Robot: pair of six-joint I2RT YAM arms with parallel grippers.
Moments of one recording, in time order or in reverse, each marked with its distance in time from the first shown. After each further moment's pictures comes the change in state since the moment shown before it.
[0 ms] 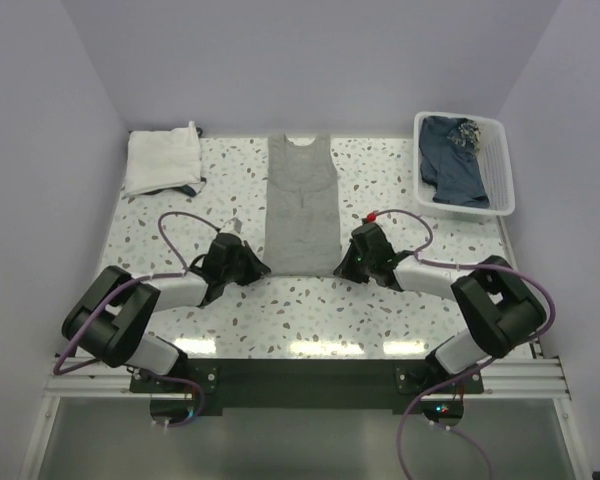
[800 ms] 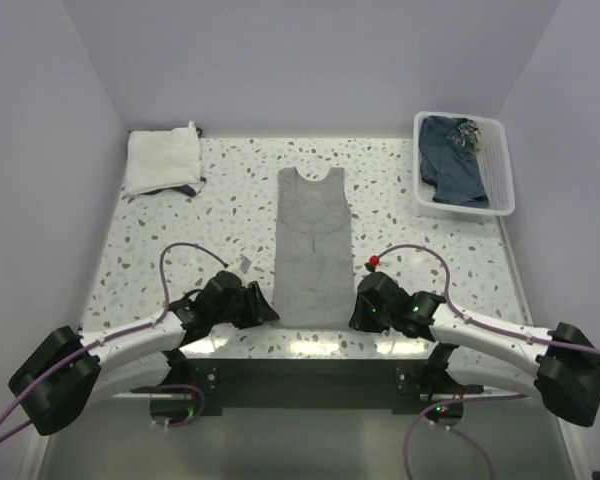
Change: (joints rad) left arm -0.256 -0.441 -0.212 -0.285 0.054 -0.109; right arm 0.324 -0.525 -0.212 -0.432 0.111 0.042
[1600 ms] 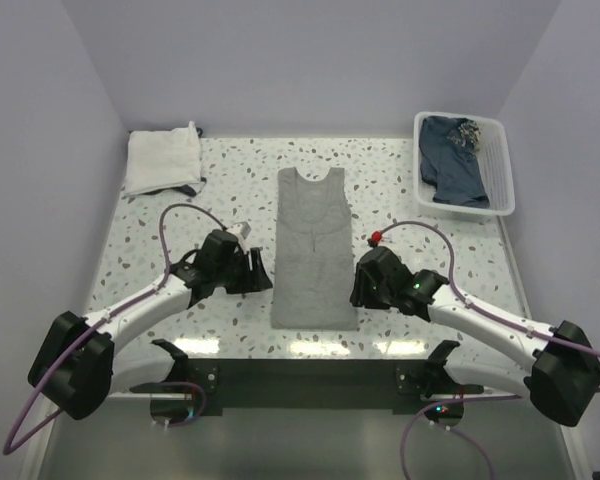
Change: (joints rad) left arm 0.213 0.142 0.350 -0.279 0.033 0.334; right arm -0.133 0.069 0.198 -0.110 0.058 -0.155
